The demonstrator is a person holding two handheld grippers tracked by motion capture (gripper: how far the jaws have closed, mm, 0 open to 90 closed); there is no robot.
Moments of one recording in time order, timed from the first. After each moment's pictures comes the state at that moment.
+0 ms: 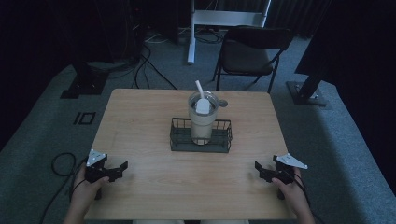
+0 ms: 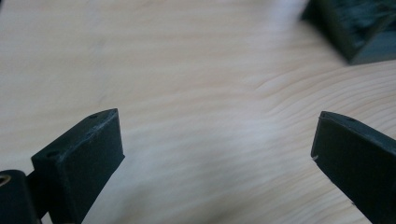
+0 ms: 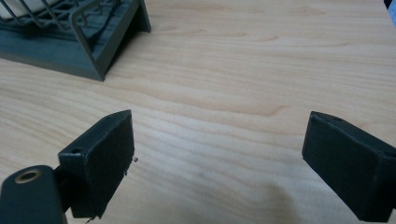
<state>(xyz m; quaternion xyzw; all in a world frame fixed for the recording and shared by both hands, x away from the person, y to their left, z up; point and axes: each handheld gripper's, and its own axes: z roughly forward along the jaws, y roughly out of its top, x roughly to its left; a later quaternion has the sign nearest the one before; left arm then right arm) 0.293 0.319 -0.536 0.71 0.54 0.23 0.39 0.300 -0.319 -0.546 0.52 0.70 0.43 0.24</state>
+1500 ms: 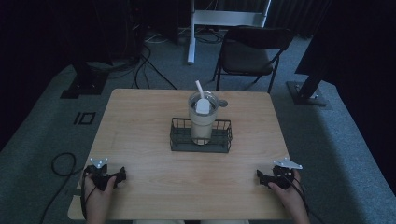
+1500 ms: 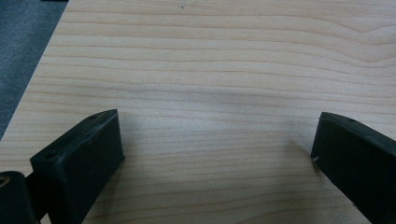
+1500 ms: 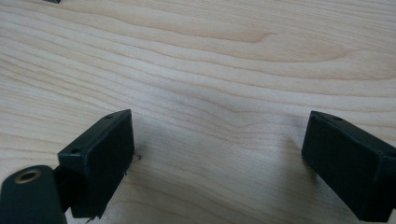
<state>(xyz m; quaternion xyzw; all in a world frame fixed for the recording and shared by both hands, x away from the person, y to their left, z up) 0.278 0.294 -0.547 0.65 0.67 0.27 0.26 0.290 -0.316 -0.552 0.55 0.73 0.32 0.23</state>
